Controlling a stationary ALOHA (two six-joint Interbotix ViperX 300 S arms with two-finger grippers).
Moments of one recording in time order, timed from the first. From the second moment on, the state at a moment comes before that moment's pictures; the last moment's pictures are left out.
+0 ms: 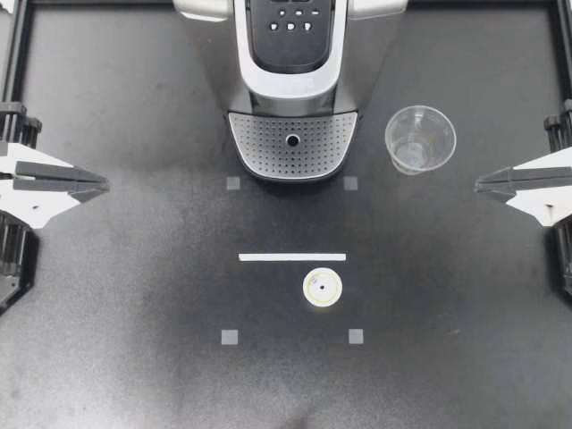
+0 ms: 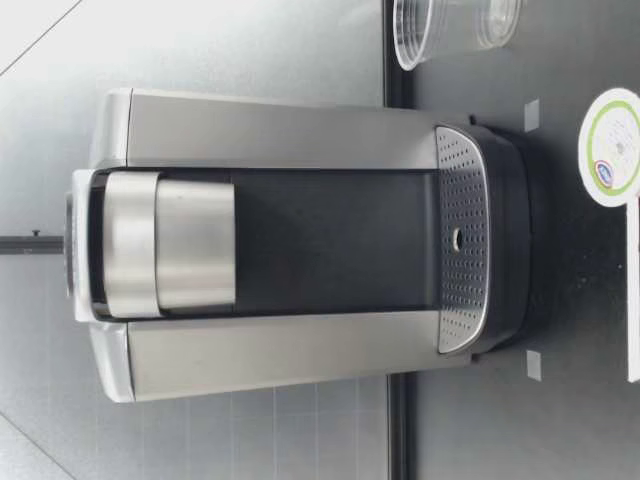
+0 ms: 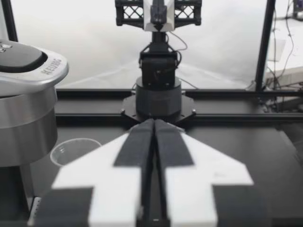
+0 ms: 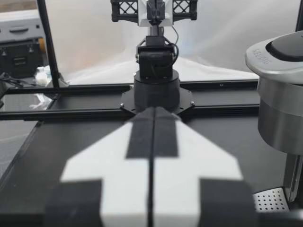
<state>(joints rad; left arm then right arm) 0.00 -0.96 1.17 0.00 -0.29 0.00 -0.01 -0.96 1.17 0.00 -0.30 0.00</state>
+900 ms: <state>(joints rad) 0.01 -0.43 0.89 0.00 0.05 -0.01 0.00 -0.54 1.14 -0.01 -0.33 0.12</state>
